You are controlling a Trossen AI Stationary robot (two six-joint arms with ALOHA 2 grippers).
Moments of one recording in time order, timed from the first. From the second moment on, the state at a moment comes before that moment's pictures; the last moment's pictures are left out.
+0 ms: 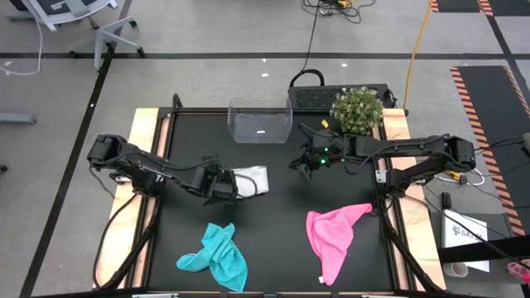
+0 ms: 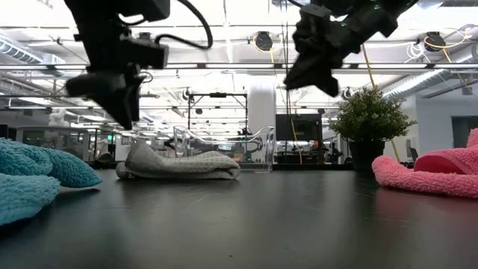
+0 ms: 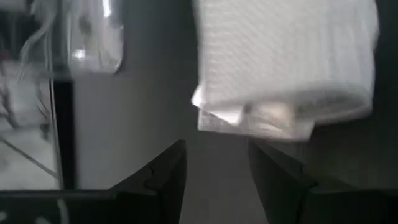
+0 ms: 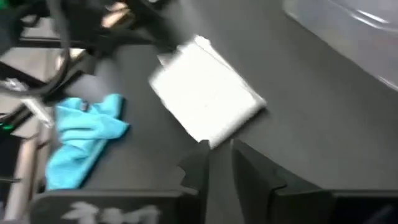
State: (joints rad) left arm -0.20 1.54 1.02 -0.97 -0.53 -0.32; right arm -0.18 1.30 0.81 -0.15 -0.16 0.53
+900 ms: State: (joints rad) left arm -0.17 1.49 1.00 -1.18 -0.55 -1.16; right arm -0.08 1.95 1.23 -0.02 -0.05 0.29
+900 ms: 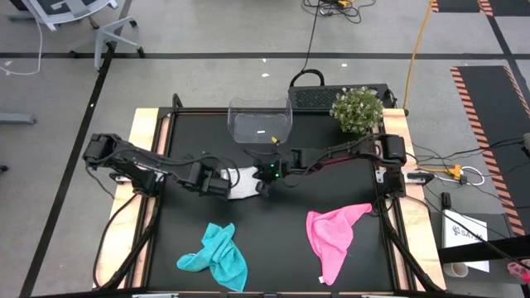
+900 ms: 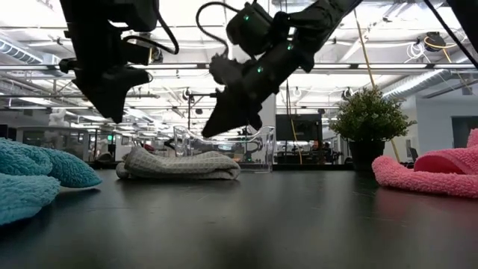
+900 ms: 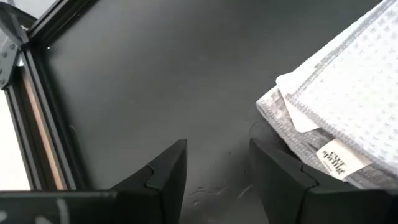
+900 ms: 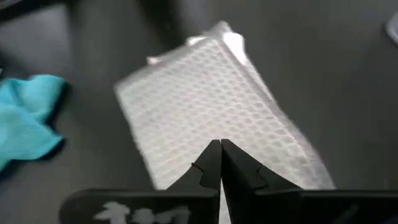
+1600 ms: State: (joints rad) left arm -0.12 1.49 1.00 -1.15 -0.52 -1.16; right arm -0.10 2.01 1.19 -0.31 0.00 0.25
